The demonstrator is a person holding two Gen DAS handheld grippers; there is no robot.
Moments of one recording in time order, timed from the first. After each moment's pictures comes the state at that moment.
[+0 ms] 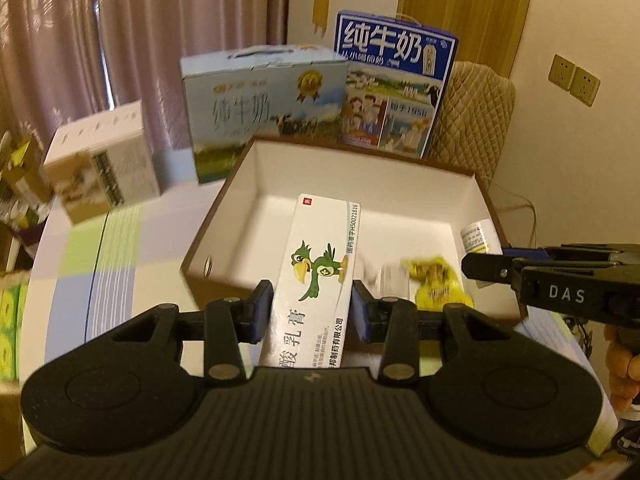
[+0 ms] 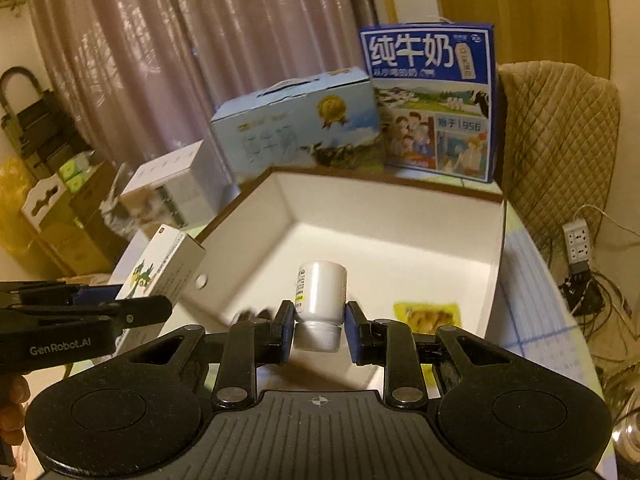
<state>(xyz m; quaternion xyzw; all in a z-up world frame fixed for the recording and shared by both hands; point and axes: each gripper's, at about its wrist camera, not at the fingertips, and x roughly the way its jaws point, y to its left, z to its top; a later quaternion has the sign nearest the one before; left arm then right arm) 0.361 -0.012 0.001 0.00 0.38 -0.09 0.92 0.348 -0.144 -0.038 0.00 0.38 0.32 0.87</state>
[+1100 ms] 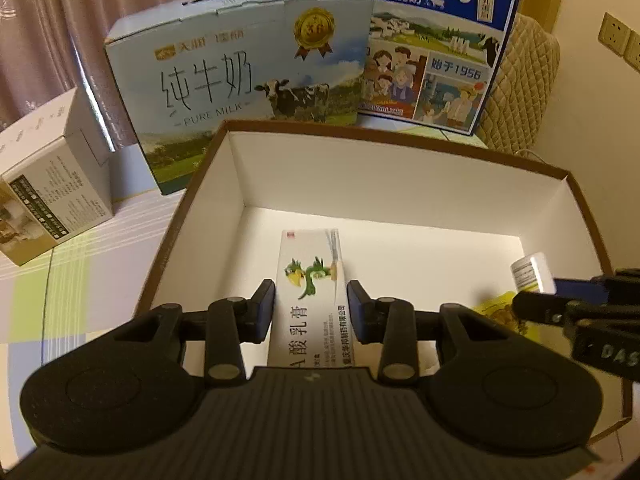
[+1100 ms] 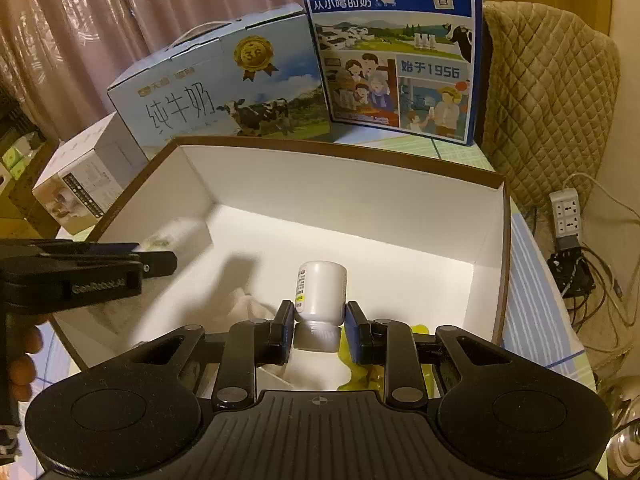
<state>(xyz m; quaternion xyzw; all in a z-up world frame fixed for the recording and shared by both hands) 0.521 -0.036 -0.079 0.04 0.44 -0.08 0.89 0.455 -0.125 -0.101 -0.02 0.45 0.26 0.85</state>
